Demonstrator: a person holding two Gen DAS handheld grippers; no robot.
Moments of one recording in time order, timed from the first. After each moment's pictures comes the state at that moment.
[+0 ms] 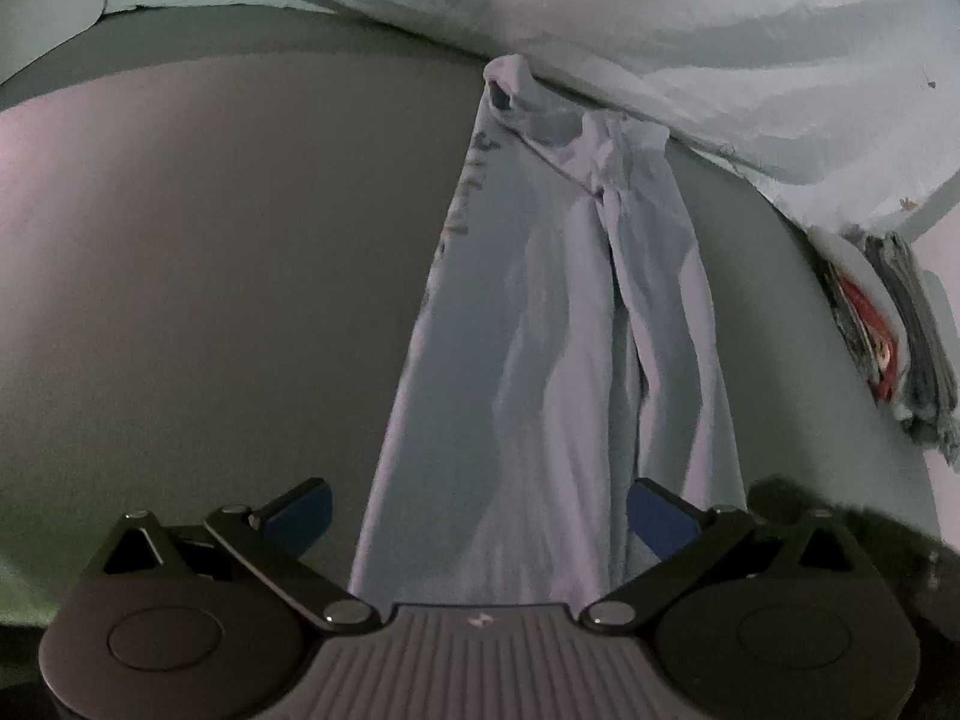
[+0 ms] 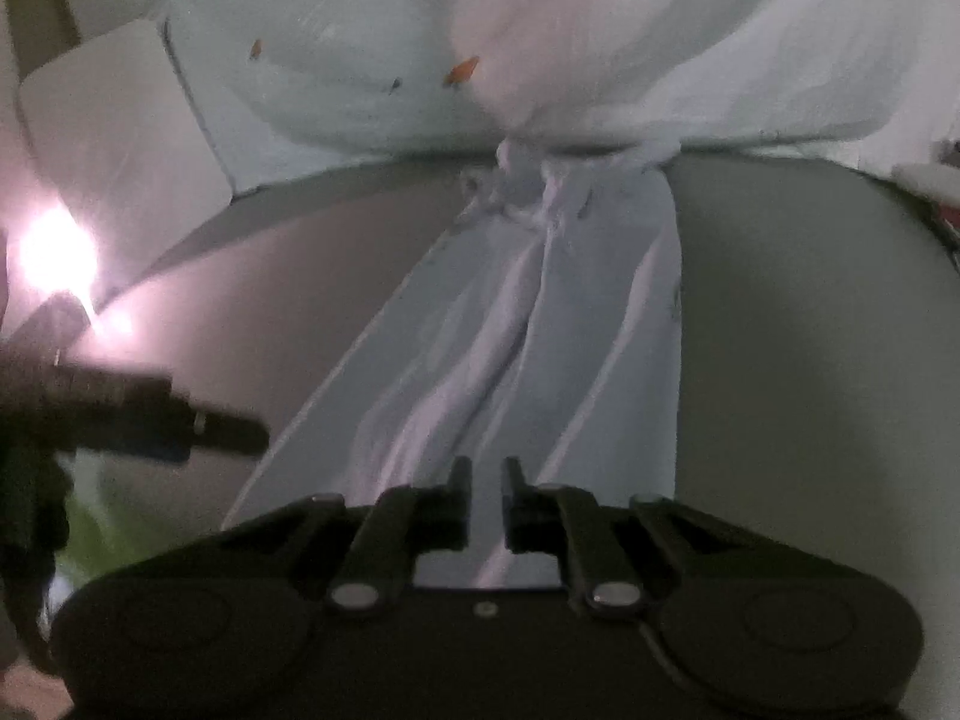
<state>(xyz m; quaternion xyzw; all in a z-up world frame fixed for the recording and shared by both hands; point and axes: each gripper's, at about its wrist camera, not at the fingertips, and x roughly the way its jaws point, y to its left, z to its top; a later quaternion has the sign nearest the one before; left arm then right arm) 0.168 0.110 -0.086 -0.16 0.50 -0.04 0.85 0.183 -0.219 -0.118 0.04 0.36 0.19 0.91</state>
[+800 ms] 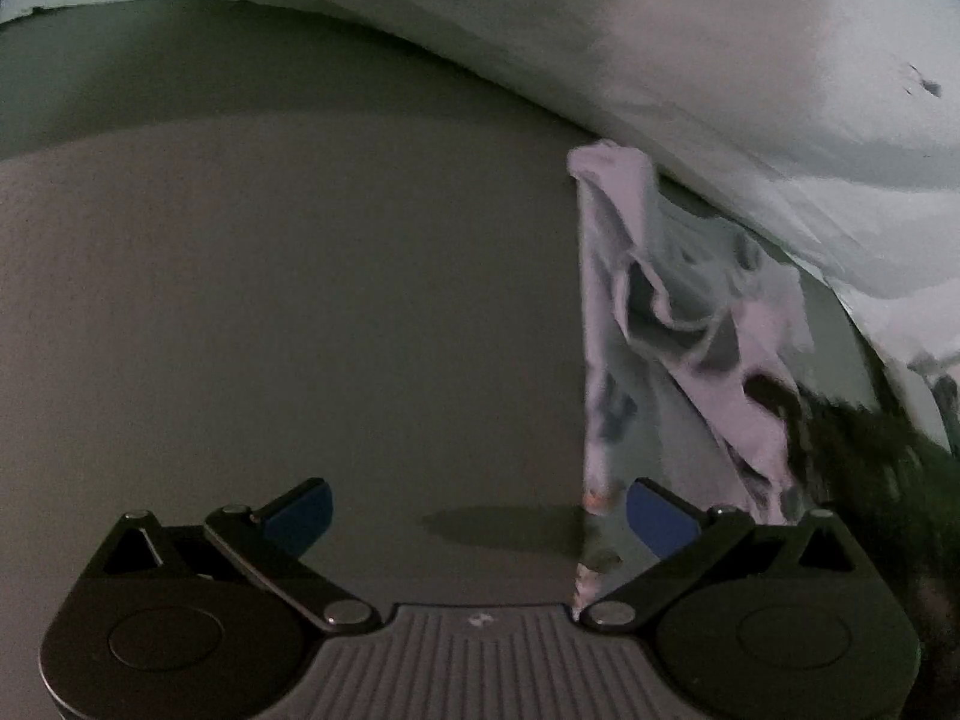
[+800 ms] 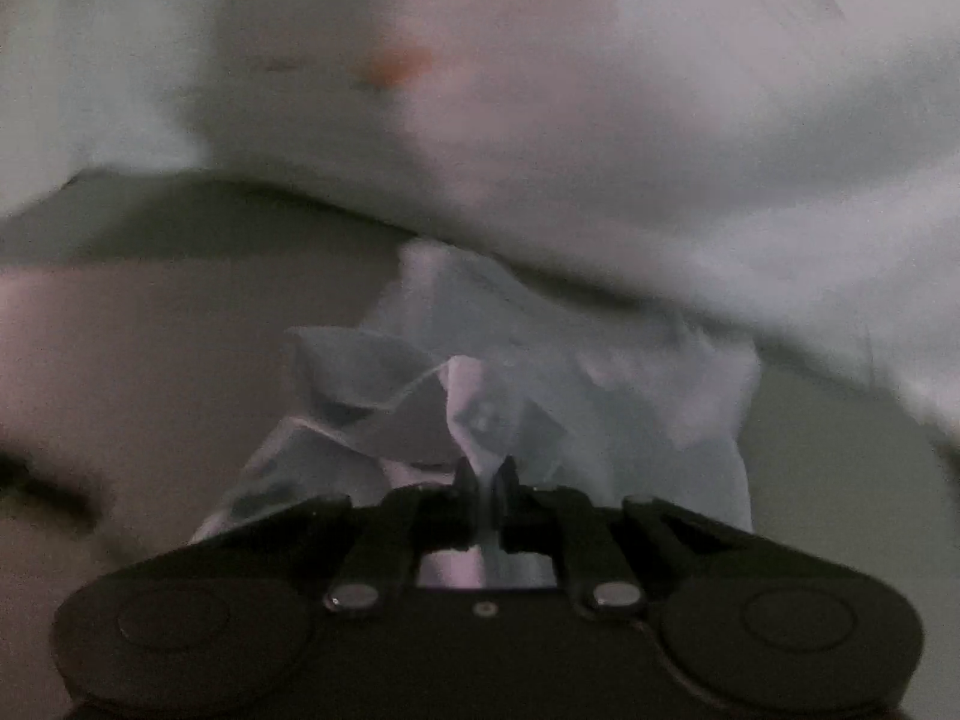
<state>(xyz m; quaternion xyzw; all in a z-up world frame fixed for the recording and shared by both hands) 0.443 0.204 -0.140 -0.20 0.53 -0.06 0.83 0.489 -0.106 -0.152 -0.17 0.31 0.14 0.93</state>
